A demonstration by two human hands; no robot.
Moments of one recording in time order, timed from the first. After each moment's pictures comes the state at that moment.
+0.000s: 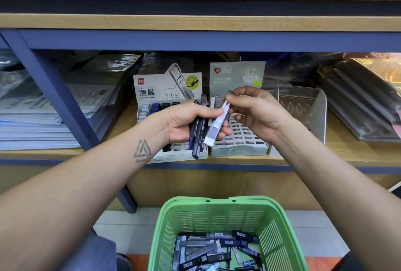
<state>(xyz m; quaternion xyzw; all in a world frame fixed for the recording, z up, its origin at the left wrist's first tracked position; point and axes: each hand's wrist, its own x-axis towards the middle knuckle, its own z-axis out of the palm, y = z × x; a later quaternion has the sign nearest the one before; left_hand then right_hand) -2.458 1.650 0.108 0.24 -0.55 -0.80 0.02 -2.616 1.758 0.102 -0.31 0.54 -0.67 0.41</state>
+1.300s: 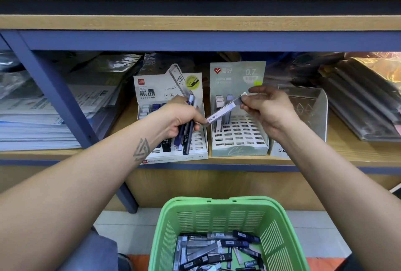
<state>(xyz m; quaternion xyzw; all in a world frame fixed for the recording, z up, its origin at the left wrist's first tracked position) -2.464 1.628 0.099 0.44 -0.65 -0.60 0.17 -2.647 1.757 0.084 -0.26 0.58 -0.71 0.29</state>
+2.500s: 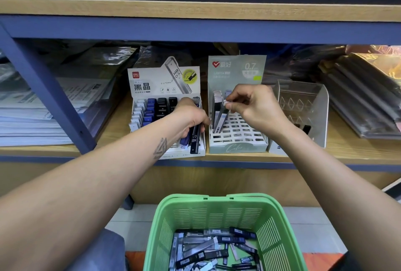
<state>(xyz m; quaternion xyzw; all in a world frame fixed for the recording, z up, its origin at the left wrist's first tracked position) -2.498 1.635 0.073 0.51 -0.70 -0.48 0.15 -2.638 1.751 0.080 -0.58 0.69 -0.44 0.02</state>
